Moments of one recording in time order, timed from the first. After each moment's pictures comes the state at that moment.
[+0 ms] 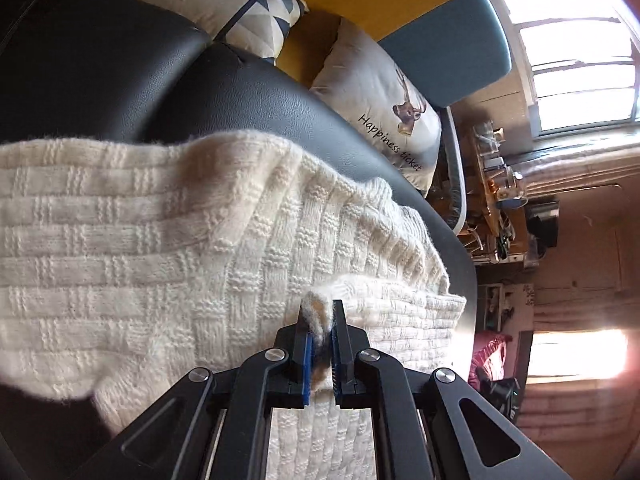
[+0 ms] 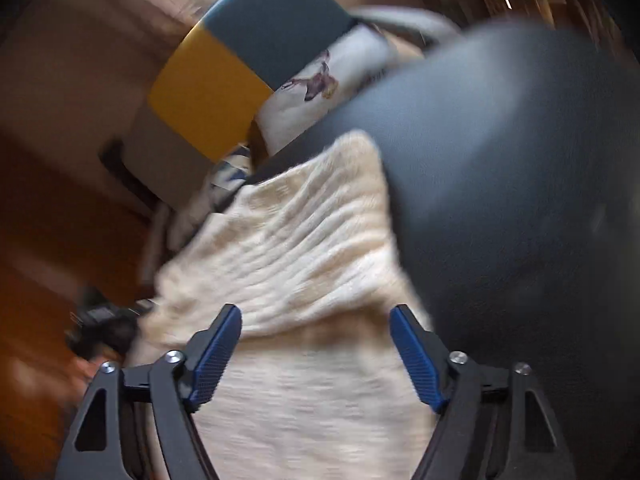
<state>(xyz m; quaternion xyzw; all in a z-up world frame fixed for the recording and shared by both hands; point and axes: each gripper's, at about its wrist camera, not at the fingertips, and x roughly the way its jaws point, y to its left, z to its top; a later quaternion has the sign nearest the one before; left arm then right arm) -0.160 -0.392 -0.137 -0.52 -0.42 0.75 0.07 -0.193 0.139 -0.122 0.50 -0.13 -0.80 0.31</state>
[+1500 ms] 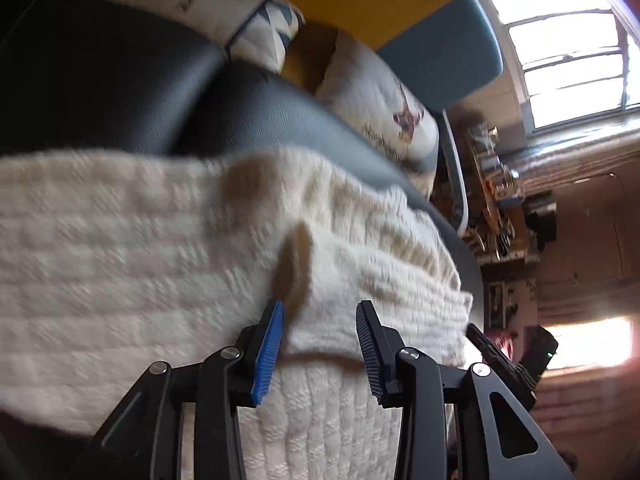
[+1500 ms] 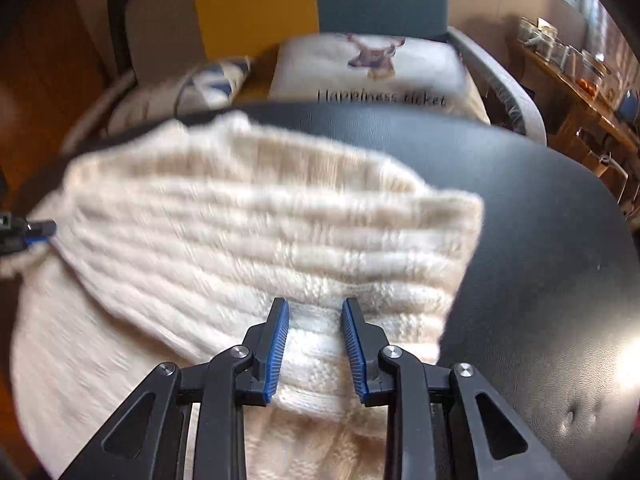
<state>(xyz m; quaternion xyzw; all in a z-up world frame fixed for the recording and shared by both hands) -0.147 -0.402 -0.154 -0.52 -0.39 0.76 0.06 -0.218 0.026 -0.155 0.49 0.16 -0.80 0.32</state>
